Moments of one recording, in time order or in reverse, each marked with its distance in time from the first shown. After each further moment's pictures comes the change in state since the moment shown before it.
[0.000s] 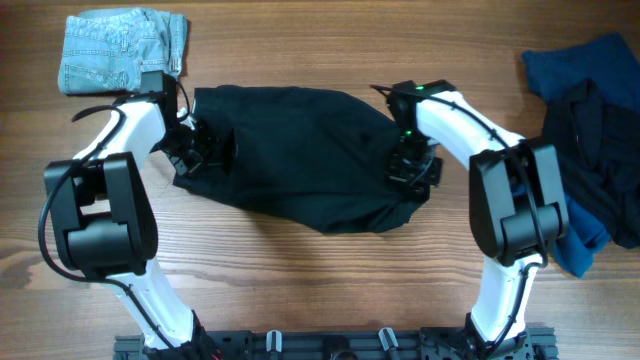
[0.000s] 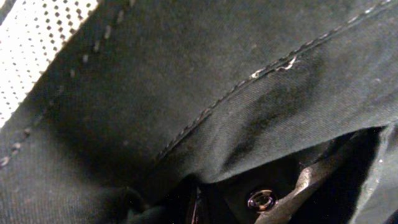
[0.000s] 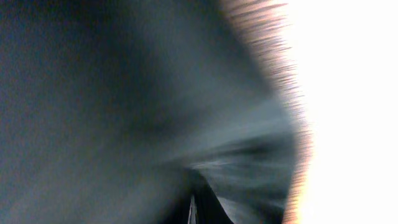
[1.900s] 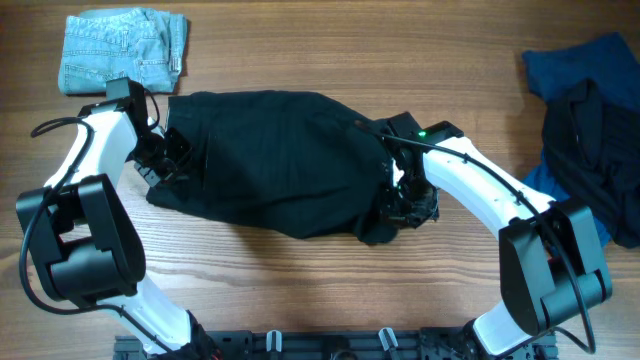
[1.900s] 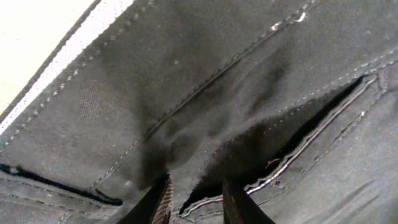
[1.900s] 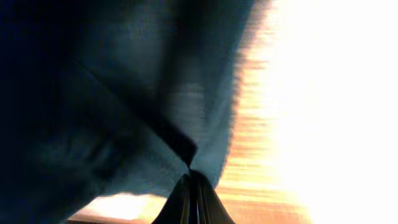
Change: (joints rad) left arm 0.100 -0.126 -0.044 -0.102 -0.108 0.010; right arm 0.130 -0.340 -0.321 0.100 -0.140 -0.122
